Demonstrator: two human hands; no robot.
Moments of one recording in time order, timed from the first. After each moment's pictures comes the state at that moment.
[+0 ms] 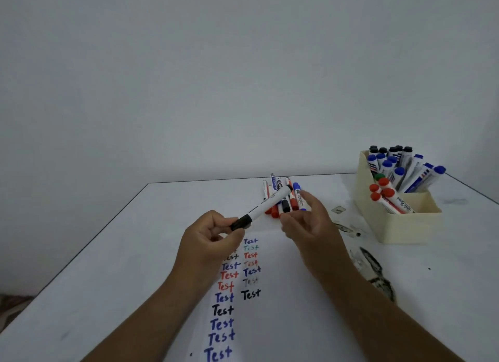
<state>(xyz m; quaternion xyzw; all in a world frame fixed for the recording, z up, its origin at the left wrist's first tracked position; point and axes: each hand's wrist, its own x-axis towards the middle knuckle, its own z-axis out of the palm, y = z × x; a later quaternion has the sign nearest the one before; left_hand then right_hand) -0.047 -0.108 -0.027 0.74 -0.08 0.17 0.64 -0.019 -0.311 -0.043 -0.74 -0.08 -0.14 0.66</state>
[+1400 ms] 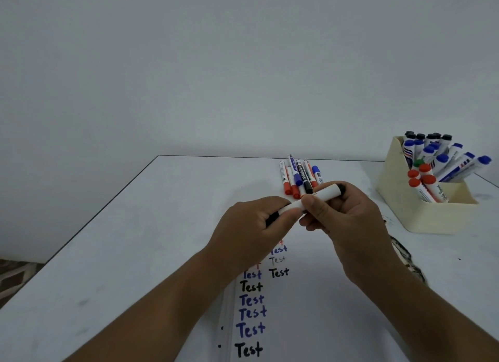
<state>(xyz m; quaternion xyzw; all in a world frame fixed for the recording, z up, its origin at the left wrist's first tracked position) -0.049 -0.112 -0.022 0.88 -0.23 0.20 0.37 -0.060 -0.284 -0.009 -0.67 -0.12 -0.13 0.72</state>
